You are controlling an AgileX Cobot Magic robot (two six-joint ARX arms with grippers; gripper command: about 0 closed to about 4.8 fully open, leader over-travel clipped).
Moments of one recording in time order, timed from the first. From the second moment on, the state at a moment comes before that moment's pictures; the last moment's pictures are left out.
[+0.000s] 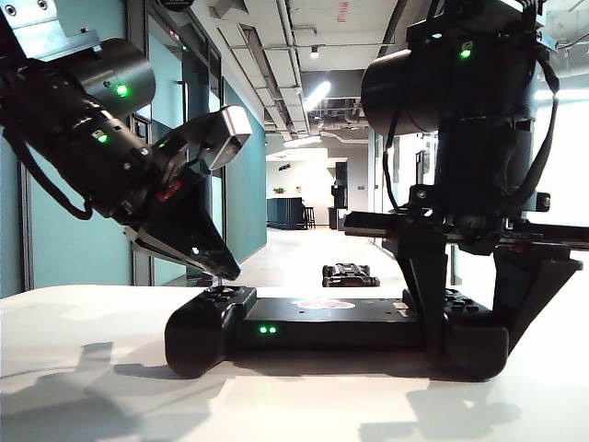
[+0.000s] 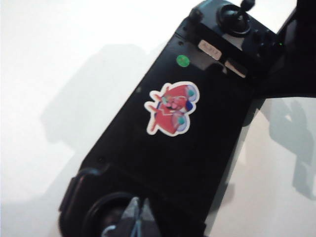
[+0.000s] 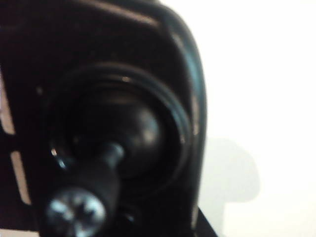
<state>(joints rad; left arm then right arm) -0.44 1.60 0.89 -0.24 0.63 0.36 0.60 1.67 1.04 -0.84 0.00 0.62</state>
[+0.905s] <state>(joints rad) -0.44 1.60 0.89 -0.29 0.69 0.42 0.60 1.67 1.04 -0.84 0.00 0.63</state>
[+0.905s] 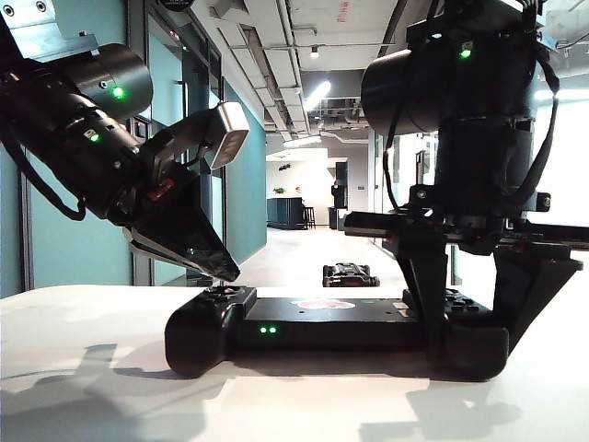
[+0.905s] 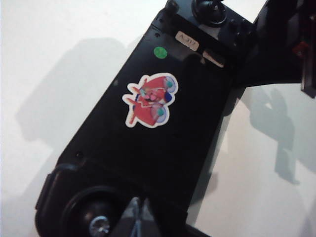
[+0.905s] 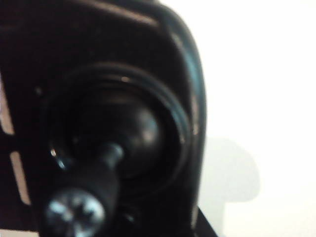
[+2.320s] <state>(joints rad) -0.44 1.62 0.89 -0.21 0.64 0.41 0.61 1.67 1.04 -0.84 0.00 0.64</state>
